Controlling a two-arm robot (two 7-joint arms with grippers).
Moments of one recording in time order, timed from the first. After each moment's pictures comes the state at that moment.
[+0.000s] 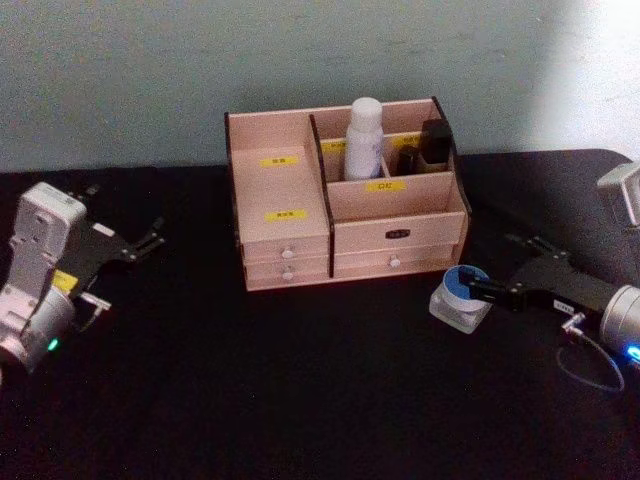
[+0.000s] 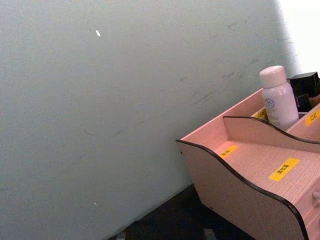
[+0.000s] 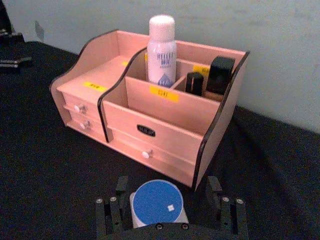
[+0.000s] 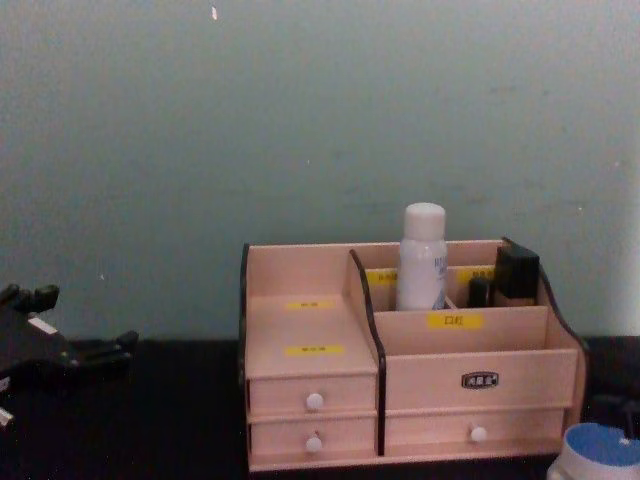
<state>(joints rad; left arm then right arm) -0.20 0.60 0.45 -1.41 -0.25 -0.12 0.03 0.08 0.60 -0.24 -1.58 0.46 0.23 0.44</state>
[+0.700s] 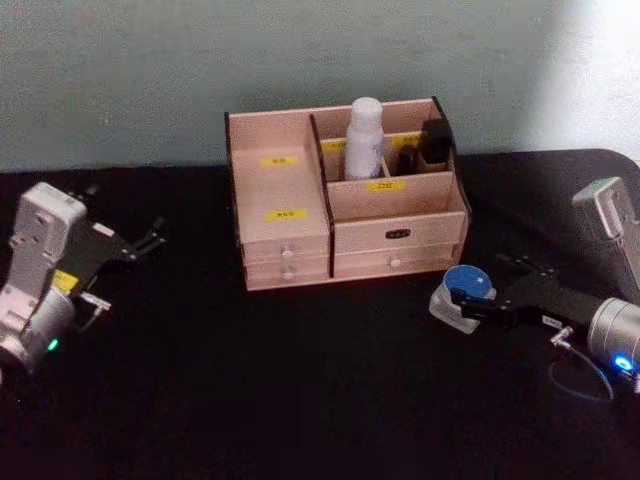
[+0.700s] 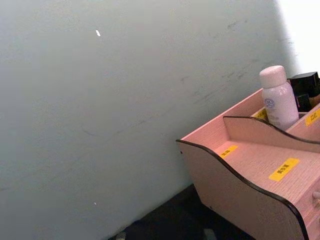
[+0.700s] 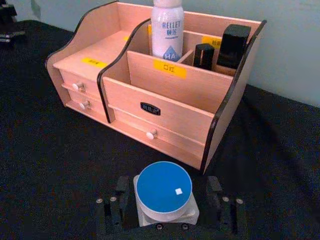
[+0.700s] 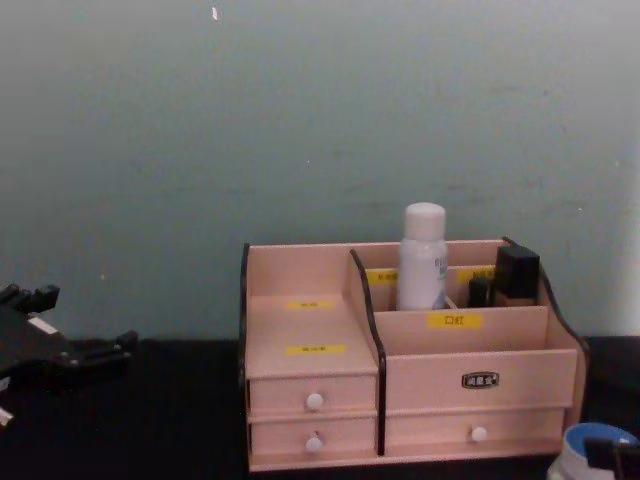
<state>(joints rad) -0.20 0.60 0.45 -1.41 -0.25 -0.12 0.03 0.11 0.61 -0.30 -1.54 0.46 0.26 0.43</state>
